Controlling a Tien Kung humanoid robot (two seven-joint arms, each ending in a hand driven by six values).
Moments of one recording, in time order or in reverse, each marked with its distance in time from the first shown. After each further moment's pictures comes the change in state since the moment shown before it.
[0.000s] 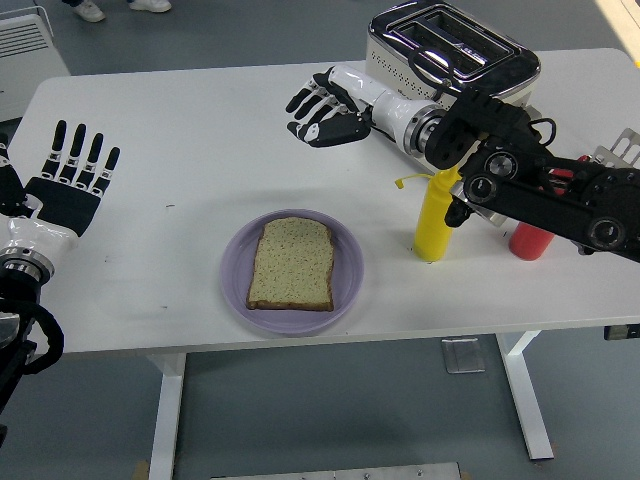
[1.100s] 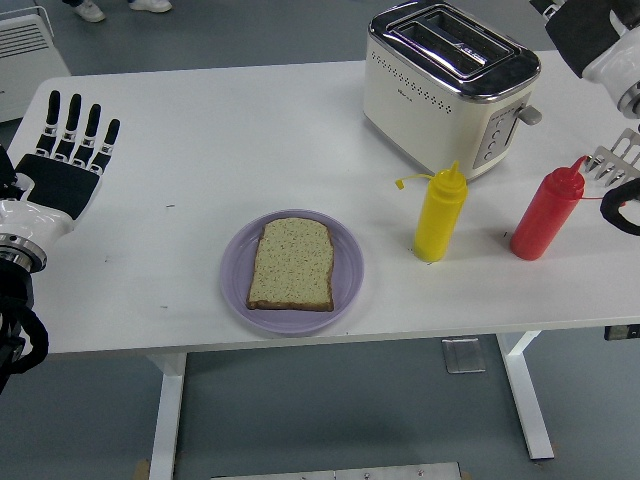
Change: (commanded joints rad) left arm 0.000 0.002 -0.038 -0.130 -0.055 0.027 0.014; right arm -0.584 -0.169 0.767 0.306 0.838 -0.110 0.403
